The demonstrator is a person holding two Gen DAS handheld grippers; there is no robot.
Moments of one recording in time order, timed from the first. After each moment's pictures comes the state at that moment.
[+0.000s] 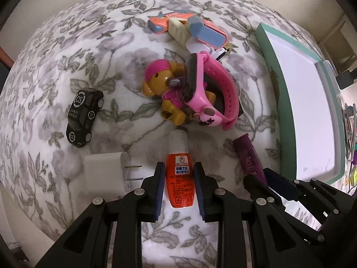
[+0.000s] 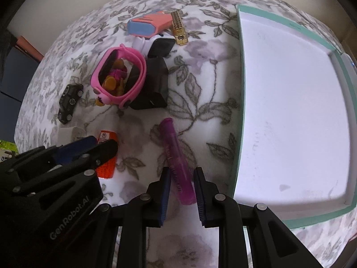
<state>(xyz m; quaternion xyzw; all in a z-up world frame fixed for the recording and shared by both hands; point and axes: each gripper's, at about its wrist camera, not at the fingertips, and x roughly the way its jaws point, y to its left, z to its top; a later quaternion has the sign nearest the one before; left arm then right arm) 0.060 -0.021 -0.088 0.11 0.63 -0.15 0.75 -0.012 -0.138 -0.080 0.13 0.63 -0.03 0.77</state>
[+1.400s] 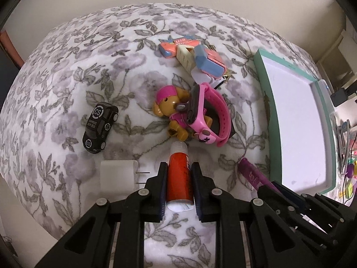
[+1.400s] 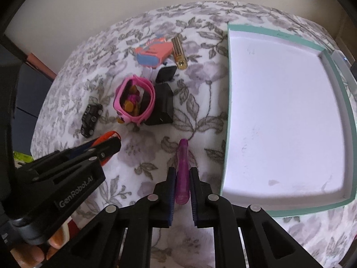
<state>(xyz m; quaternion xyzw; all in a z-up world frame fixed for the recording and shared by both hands) 0.038 -0.018 -0.041 0.07 0.59 -0.14 0.79 -0.027 -0.154 -0.040 0.18 0.58 -0.02 0.79</state>
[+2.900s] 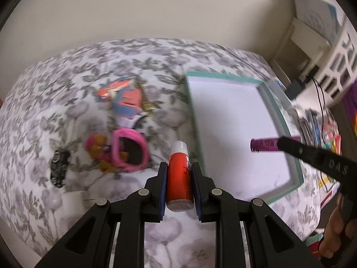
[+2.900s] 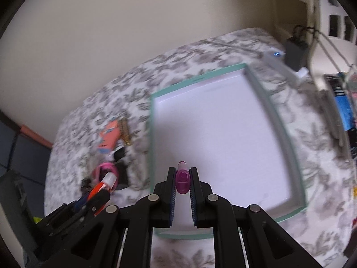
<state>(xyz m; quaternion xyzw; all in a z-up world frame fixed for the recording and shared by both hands) 0.005 -0.099 -0.005 0.09 0.52 -0.26 0.81 -0.073 -0.286 0.007 0.28 0.47 -0.15 0.83</state>
